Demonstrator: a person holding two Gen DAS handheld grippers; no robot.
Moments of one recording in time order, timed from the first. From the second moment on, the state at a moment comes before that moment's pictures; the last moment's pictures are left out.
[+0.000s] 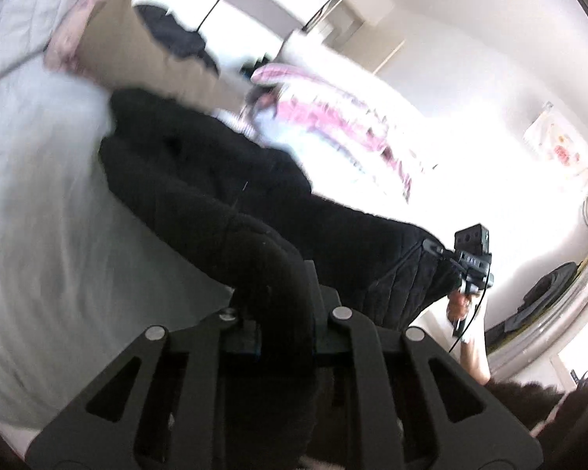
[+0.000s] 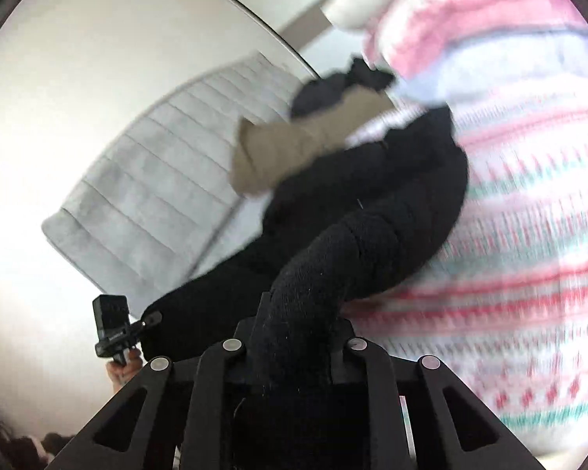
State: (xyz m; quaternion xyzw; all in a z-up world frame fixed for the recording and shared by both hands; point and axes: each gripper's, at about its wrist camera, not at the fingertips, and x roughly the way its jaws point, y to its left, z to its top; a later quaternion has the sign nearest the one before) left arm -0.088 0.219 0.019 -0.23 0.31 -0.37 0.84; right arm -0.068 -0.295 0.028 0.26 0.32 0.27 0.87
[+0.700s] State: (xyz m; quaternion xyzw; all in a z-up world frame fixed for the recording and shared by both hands) left arm -0.146 0.249 -0.078 -0.28 0.41 -0.32 0.81; right arm -0.171 -0.332 -0.021 0.30 0.36 0.20 0.86
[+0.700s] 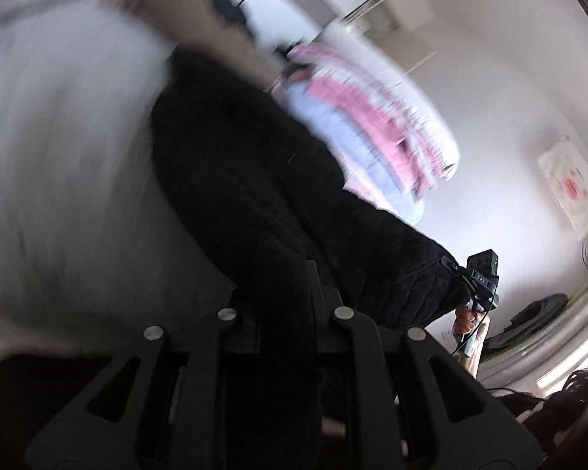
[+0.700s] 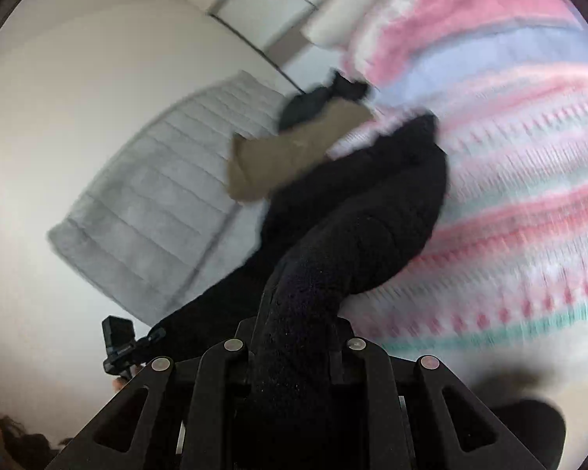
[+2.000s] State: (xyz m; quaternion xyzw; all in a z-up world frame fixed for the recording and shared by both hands) left arm -0.257 0.258 -0.007 -0.25 0.32 -0.39 0.83; right arm -0.278 -0.273 0.027 0.19 0.29 0.30 0.89
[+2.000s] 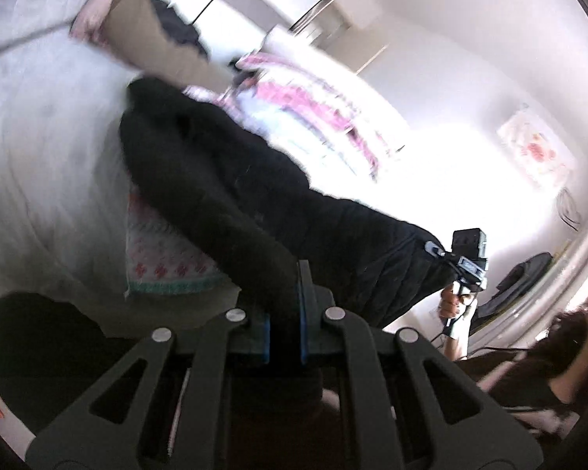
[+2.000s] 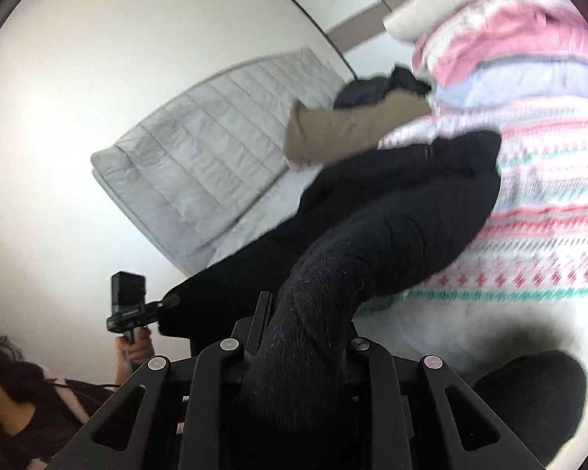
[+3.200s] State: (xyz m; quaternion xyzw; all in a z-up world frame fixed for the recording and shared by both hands) left arm 0.151 0.222 -0.052 -0.26 0.36 -0.17 0.88; right arm 0.135 -0.406 -0.090 0.45 0.41 0.08 0.79
